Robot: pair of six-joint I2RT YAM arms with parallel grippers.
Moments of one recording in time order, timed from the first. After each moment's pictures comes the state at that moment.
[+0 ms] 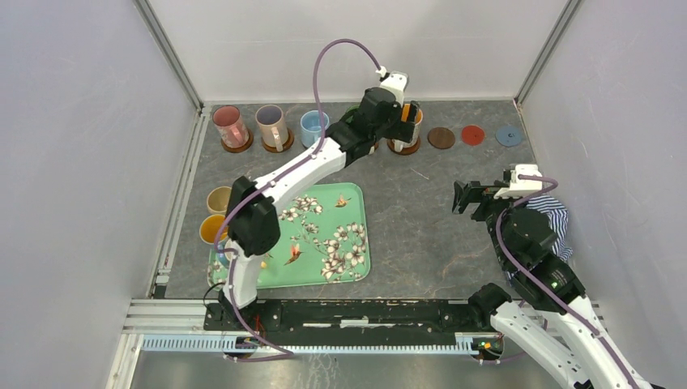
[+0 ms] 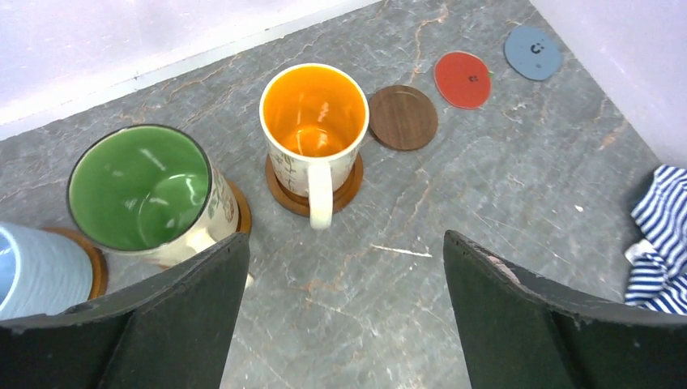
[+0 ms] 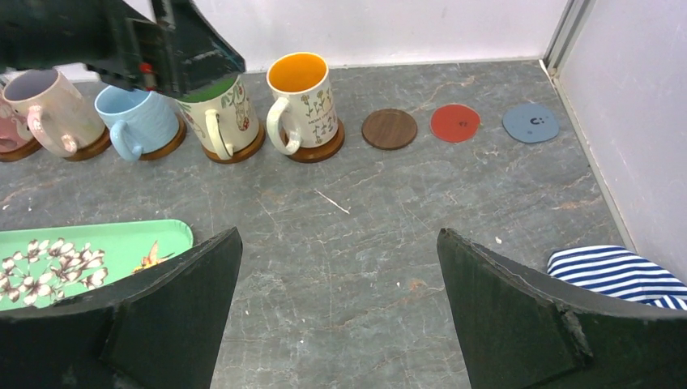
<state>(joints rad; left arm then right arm) -0.78 2.09 1.99 -0.27 -0.22 -0.19 0.59 0.45 0.79 -0.43 0.53 0.15</state>
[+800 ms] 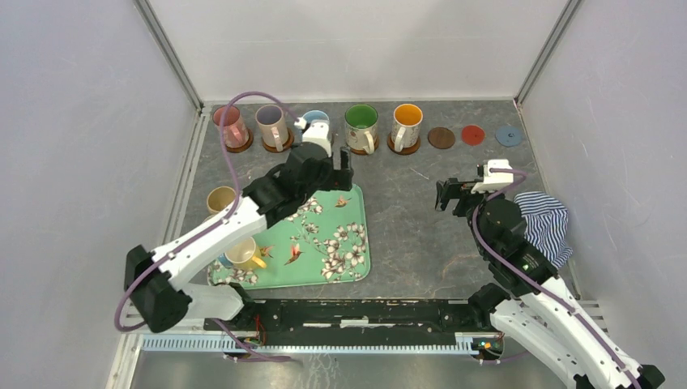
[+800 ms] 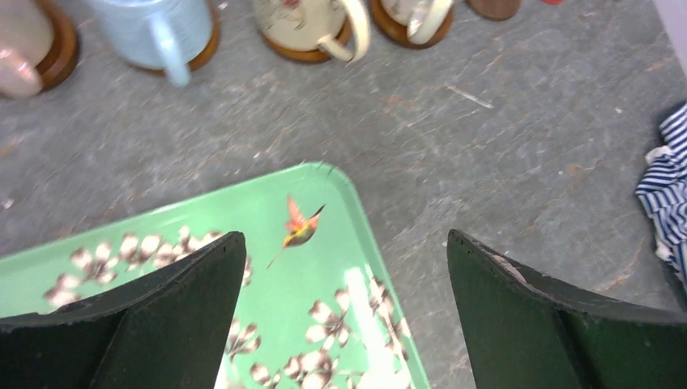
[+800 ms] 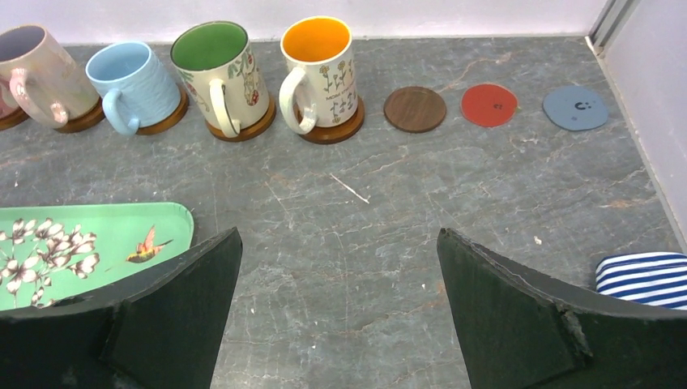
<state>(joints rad) -0.79 1.33 1.17 -0.34 -0.34 -0.41 0.59 0.55 0.65 -0.25 0.49 0.16</state>
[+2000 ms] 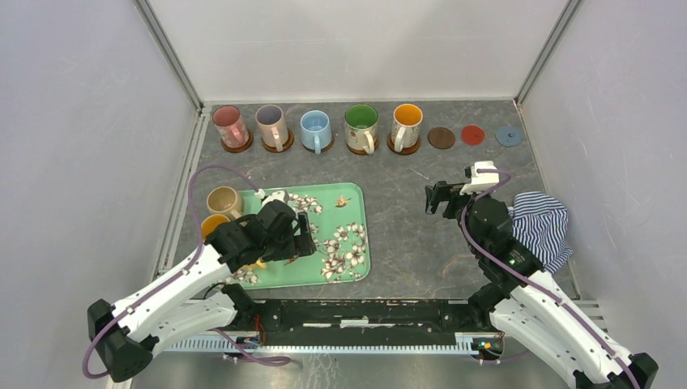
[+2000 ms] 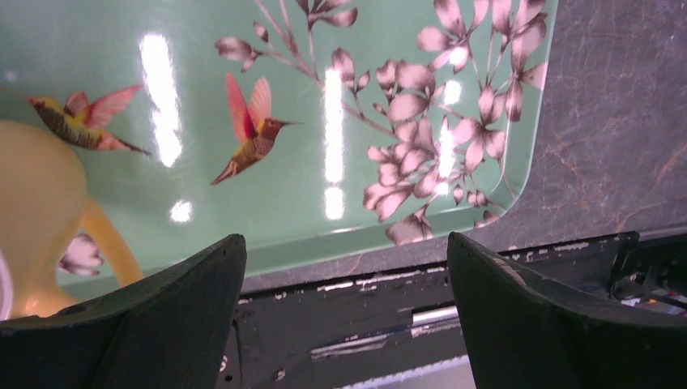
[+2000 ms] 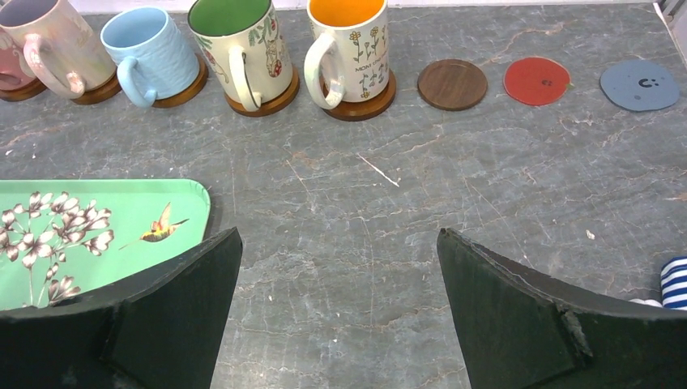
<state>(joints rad) -0.79 0.89 0.75 -0.86 -0.18 -0.85 0.59 0.60 0.56 -0.15 0.42 0.20</state>
